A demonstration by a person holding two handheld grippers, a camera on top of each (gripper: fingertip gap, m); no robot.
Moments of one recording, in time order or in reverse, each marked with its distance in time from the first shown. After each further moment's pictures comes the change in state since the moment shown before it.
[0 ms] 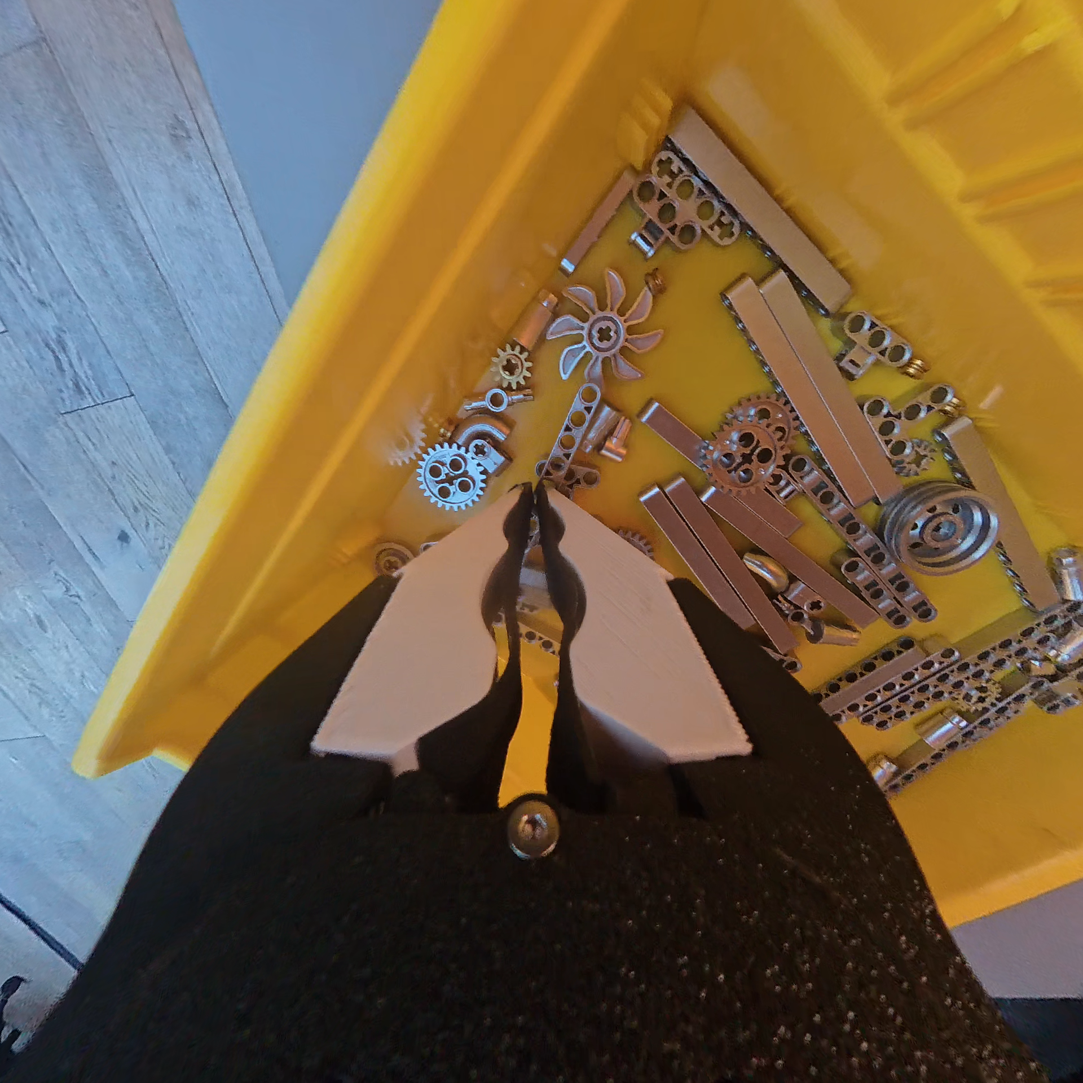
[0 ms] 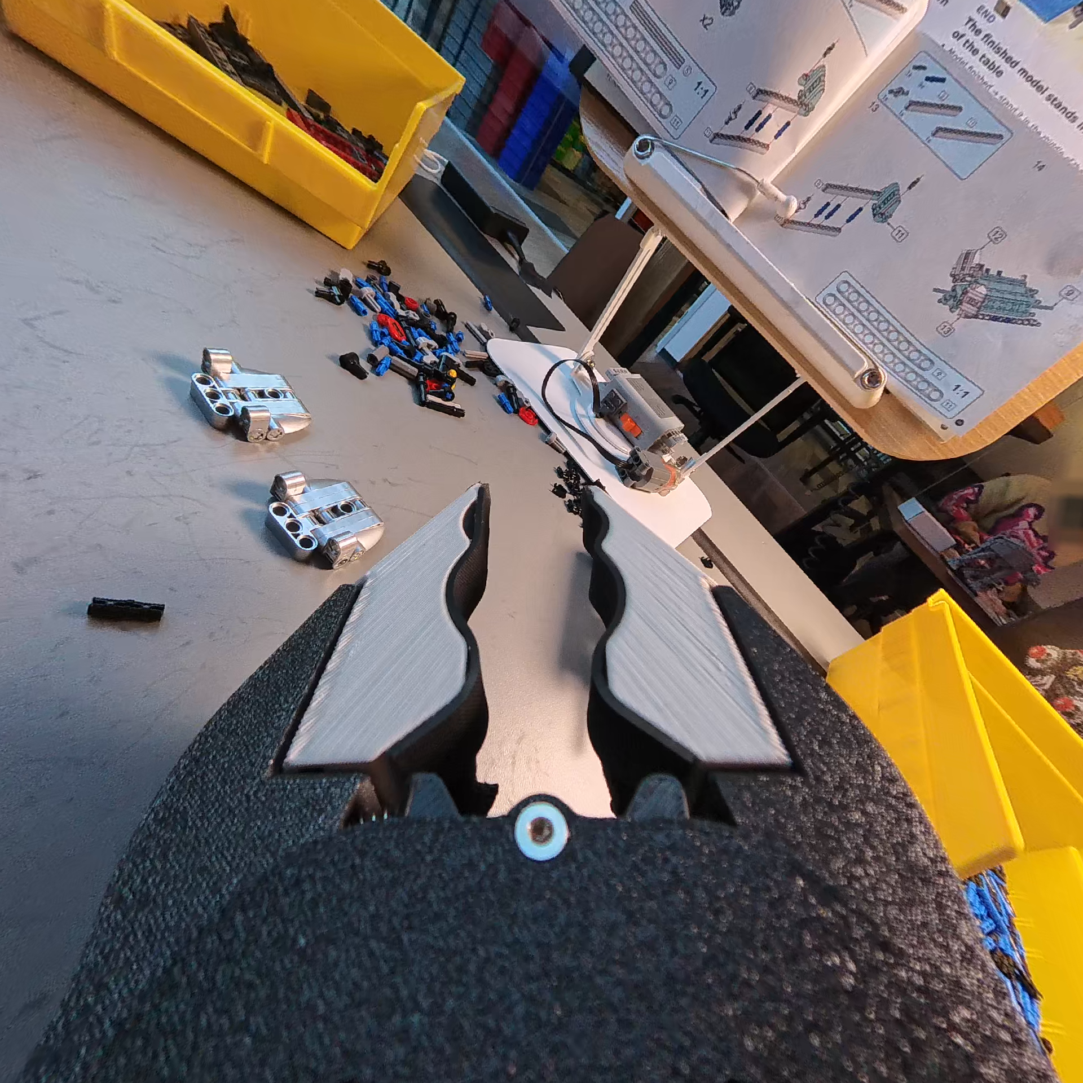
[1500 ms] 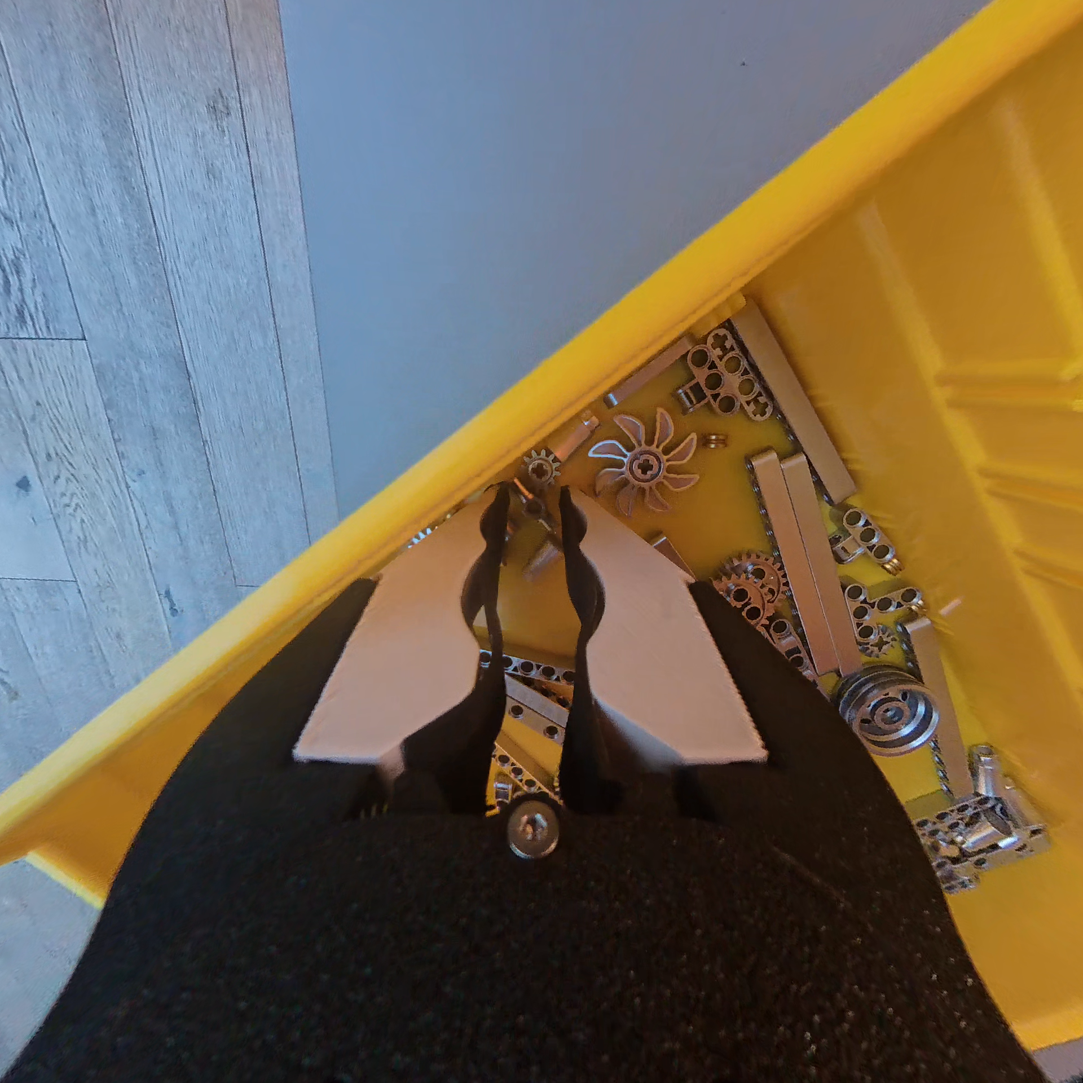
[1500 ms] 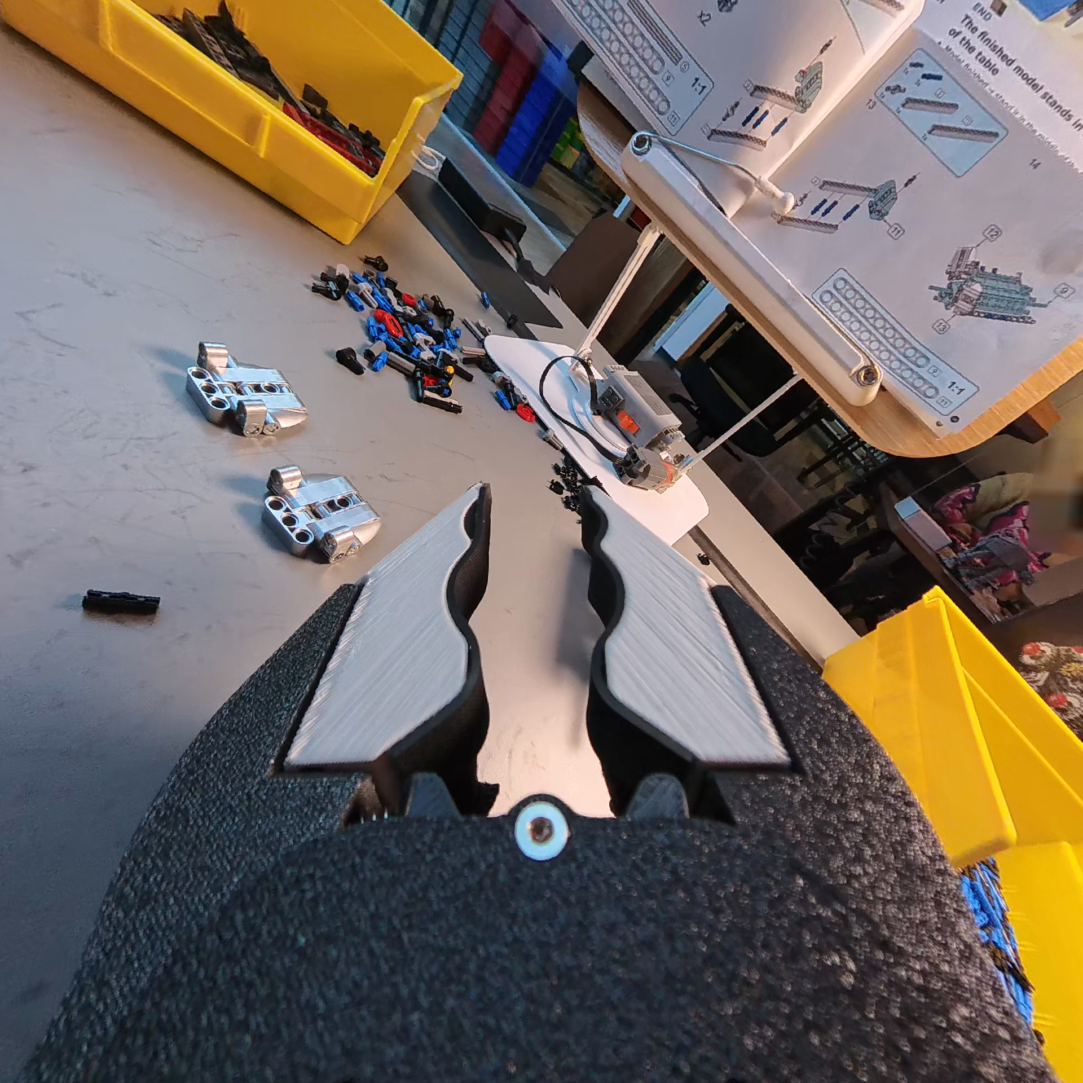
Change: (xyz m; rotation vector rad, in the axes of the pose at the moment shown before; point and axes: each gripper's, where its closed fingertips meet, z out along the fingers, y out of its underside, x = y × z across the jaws) left arm -0.007 -0.033 0.022 0.084 -0.014 -0.249; right arm 0.001 0.002 -0.002 -0.003 0.004 -0.004
